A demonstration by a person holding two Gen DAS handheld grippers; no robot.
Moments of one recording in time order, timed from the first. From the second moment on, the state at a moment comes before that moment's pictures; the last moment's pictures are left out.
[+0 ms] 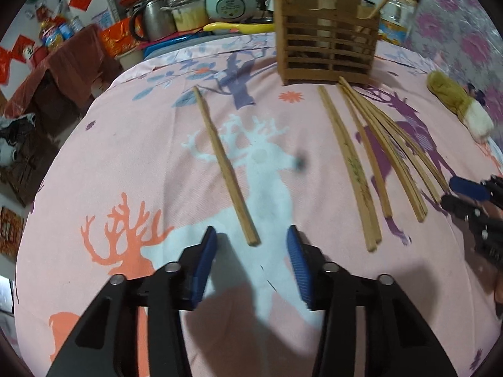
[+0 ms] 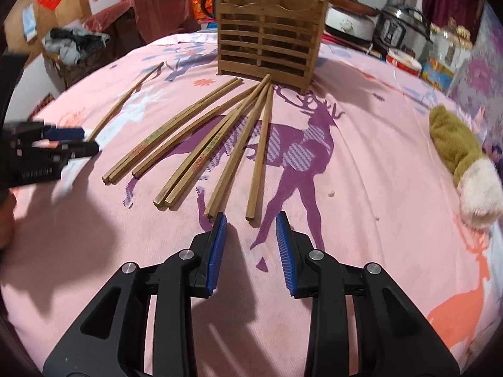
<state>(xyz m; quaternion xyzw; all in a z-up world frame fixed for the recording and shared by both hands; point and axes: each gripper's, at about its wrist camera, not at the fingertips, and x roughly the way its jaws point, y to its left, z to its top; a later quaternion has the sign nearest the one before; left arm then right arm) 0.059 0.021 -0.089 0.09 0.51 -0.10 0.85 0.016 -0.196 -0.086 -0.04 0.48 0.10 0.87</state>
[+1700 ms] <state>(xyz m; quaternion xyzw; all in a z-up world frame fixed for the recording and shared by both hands) 0.108 -0.033 0.104 0.06 0.36 -0.14 0.92 0.036 -0.209 0.074 0.00 0.28 0.06 0.96</state>
